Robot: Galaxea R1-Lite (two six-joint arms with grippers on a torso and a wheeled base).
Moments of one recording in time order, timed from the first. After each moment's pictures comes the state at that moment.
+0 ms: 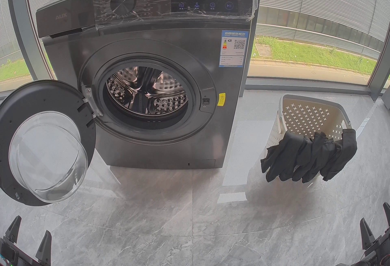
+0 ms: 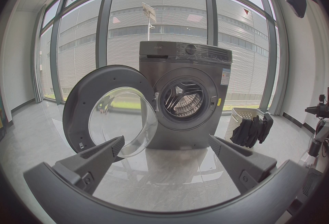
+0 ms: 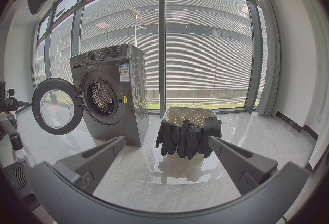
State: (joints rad) left arm -0.01 0.02 -0.02 0.00 0.01 -0.04; right arm 0.00 0.01 -0.02 0.00 0.02 -0.01
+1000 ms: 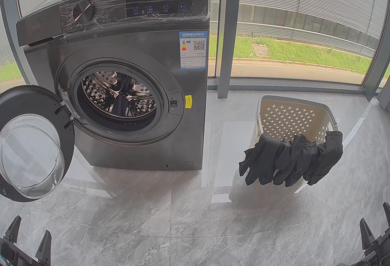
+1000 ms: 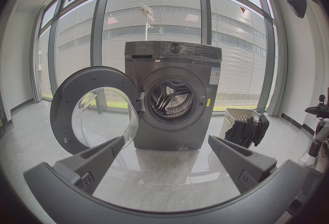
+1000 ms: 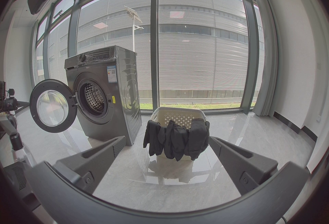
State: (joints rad) left arm -0.01 0.02 -0.02 0.00 0.01 -0.04; right arm 0.00 0.02 -0.02 0.00 0.02 -0.01
